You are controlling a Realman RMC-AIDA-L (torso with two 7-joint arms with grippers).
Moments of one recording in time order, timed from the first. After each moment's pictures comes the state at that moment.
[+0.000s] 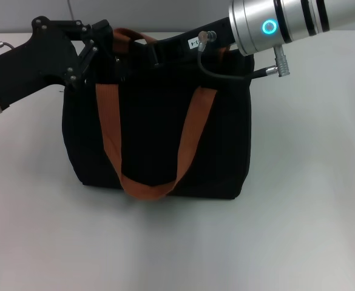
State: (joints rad) left arm -0.60 -2.04 0.44 0.47 1.77 1.67 -0.78; right arm 0.99 2.08 -1.13 -0.70 -1.91 -1.33 2.35
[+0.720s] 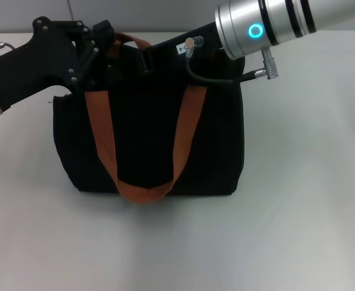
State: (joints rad) left arm -0.60 -2.04 0.44 0.47 1.77 1.68 -0.78; right arm 1.01 2.09 -1.19 -0.70 -1.90 -1.30 2.36
